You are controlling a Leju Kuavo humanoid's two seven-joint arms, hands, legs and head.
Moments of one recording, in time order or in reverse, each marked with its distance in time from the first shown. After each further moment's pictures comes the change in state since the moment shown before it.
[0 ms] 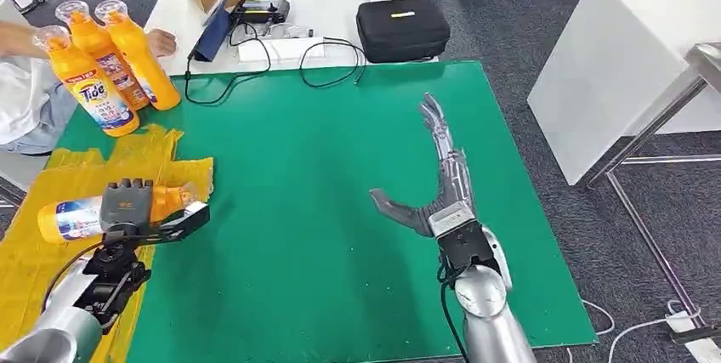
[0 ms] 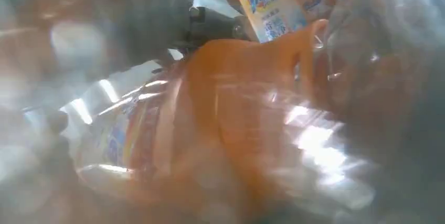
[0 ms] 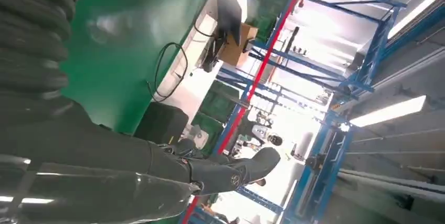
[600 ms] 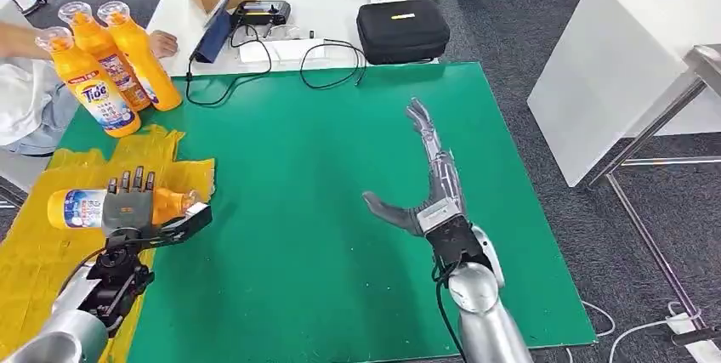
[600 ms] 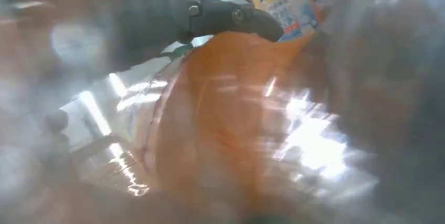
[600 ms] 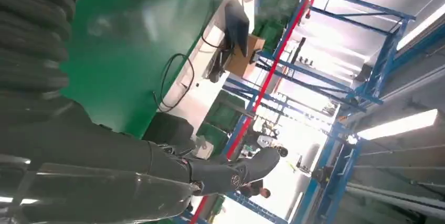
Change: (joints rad) left arm 0.016 -0.032 0.066 0.015 0.001 0.042 -0.014; right arm -0.016 0.000 0.014 0.060 0.003 0.008 0.001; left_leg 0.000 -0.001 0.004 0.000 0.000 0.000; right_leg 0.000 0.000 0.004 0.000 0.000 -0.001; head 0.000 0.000
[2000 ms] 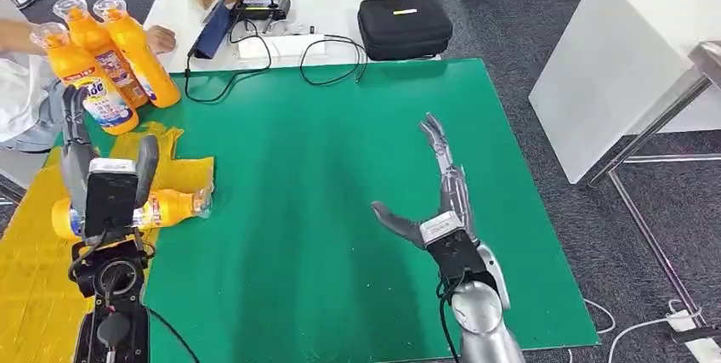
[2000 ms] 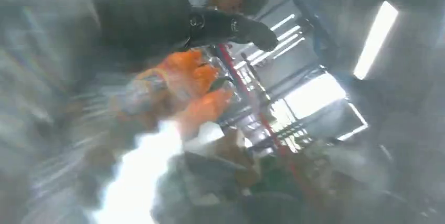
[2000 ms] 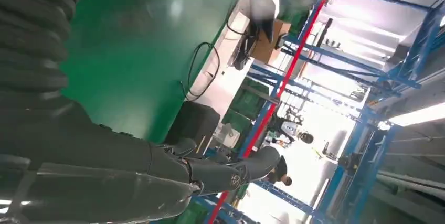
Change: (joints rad) left arm 0.320 -0.370 0.216 -1.169 0.855 -0.059 -0.501; right arm 0.101 0.047 -0.059 -0.076 0.089 -0.022 0.026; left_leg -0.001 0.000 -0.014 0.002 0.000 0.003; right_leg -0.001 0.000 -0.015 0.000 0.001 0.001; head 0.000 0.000
